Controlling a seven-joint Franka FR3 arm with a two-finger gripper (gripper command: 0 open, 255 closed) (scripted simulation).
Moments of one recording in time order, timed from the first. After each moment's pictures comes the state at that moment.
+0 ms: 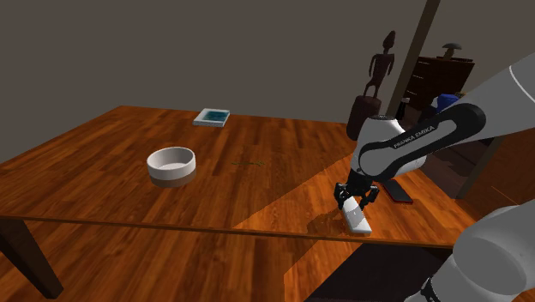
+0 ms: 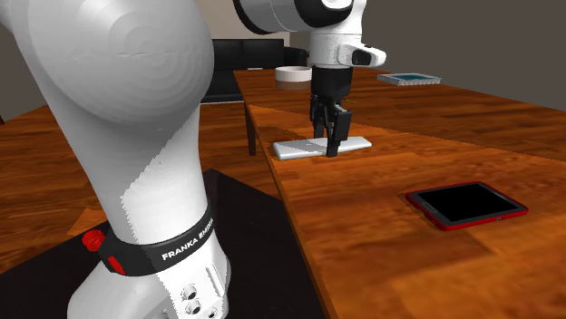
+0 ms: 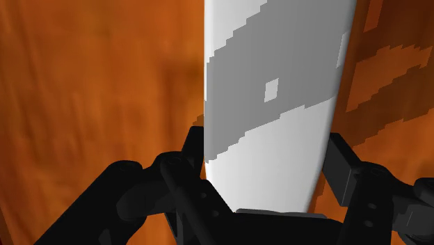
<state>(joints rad) -0.22 -0.39 0.03 -2.90 0.01 2.50 0.50</state>
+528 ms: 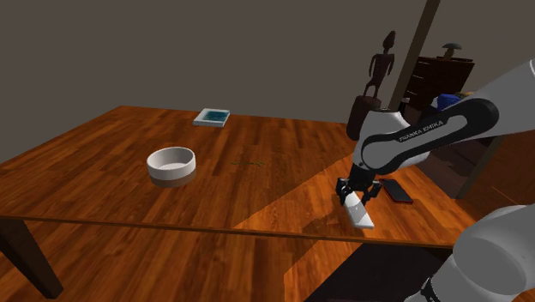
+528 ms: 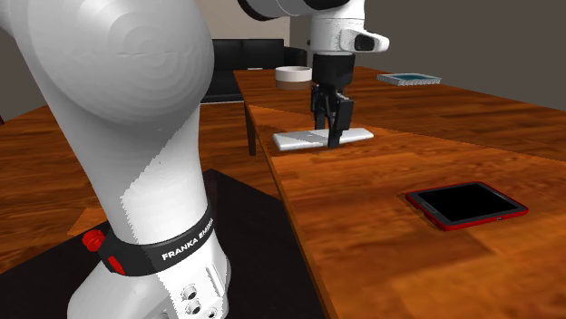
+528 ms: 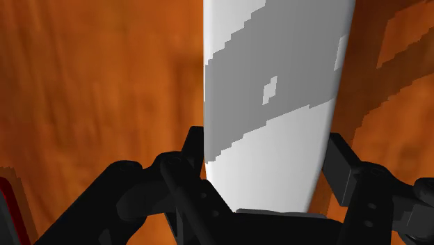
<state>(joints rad) -0.22 -0.45 0.03 -2.88 0.01 2.42 0.49</state>
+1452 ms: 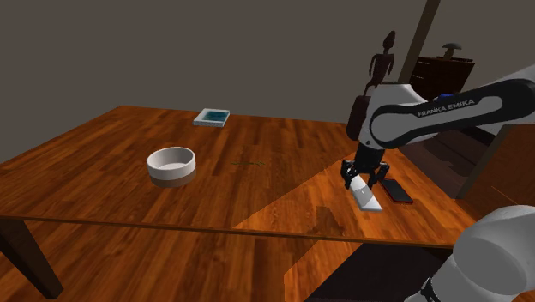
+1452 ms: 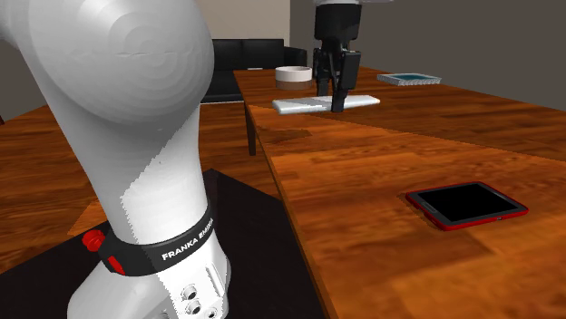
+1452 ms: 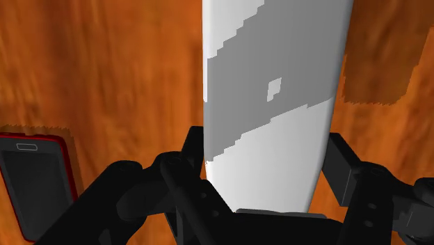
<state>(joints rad) -0.22 -0.61 0.02 -2.78 0.01 2.17 0.49</state>
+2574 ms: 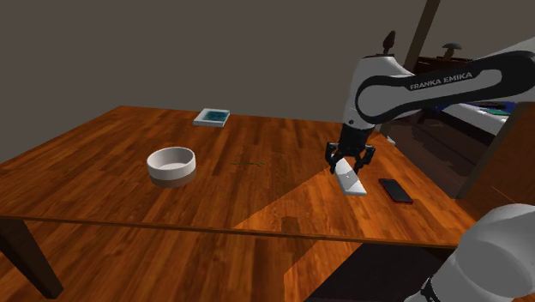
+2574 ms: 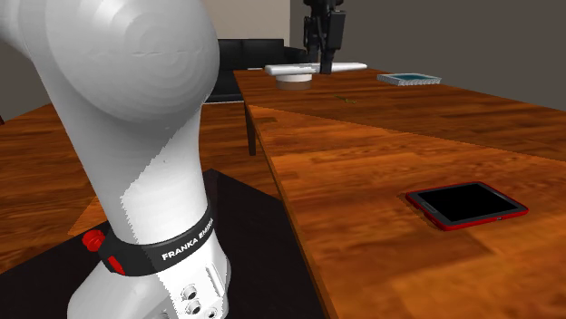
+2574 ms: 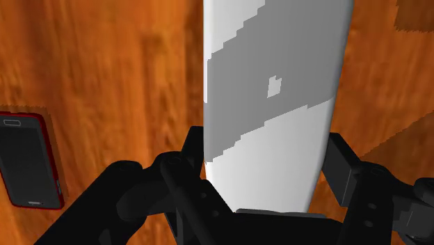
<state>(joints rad) -0.16 -0.56 0.11 -2.59 0.06 2.02 0.60</state>
